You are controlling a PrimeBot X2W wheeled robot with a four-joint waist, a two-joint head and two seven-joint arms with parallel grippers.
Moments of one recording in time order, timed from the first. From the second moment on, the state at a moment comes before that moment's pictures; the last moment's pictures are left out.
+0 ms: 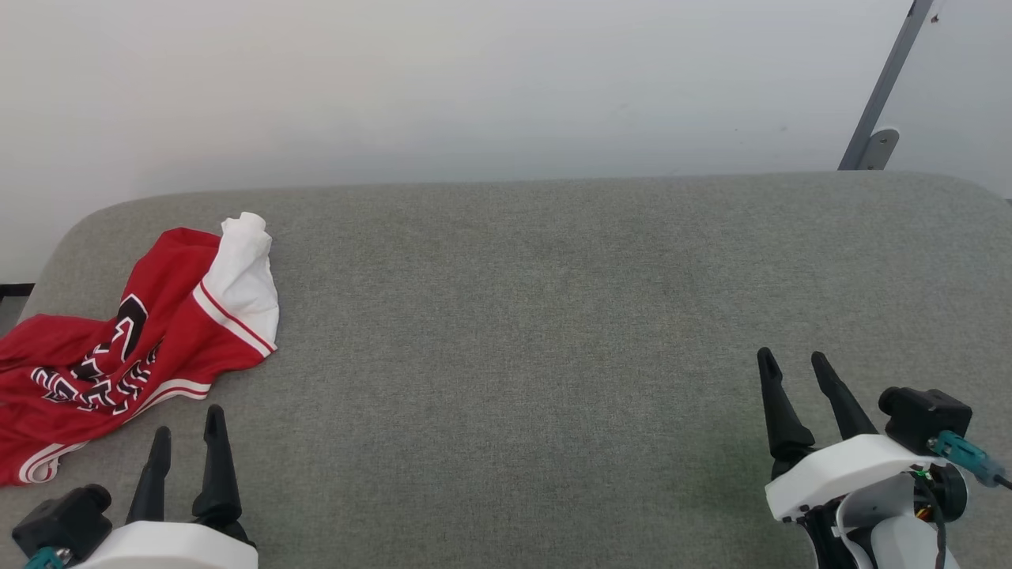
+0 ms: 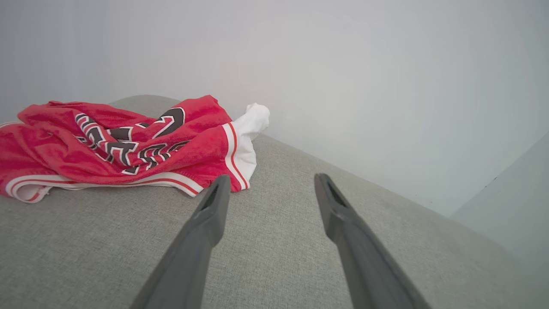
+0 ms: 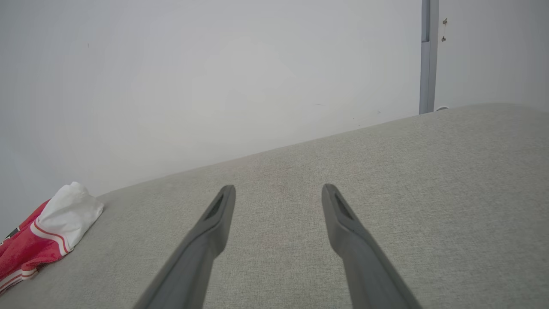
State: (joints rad) left arm 0.06 0.19 0.02 0.13 -0.63 0.01 -0.18; right arm -0.13 -0.08 0.00 0.33 0.42 0.13 -0.13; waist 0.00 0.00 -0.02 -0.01
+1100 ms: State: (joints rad) left arm 0.09 0.19 0.04 0.11 -0.38 -0.04 -0.24; right arm -0.13 -0.08 0.02 0.33 0.15 0.13 -0.19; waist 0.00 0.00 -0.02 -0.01
